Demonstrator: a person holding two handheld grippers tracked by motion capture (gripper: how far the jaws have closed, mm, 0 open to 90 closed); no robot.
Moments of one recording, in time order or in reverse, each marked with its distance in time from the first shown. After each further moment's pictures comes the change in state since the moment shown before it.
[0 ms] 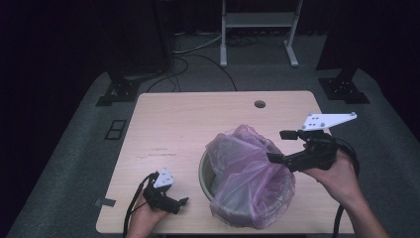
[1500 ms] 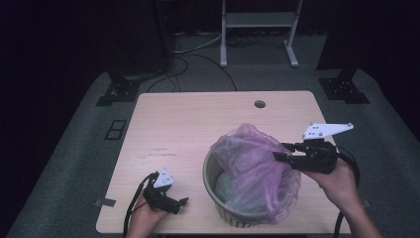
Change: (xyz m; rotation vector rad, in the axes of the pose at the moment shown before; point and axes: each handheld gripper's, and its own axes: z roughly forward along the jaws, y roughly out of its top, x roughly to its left) left arm 0.000 0.000 0.000 0.000 0.000 0.000; right arm -0.015 -0.032 0.006 0.050 -0.080 0.020
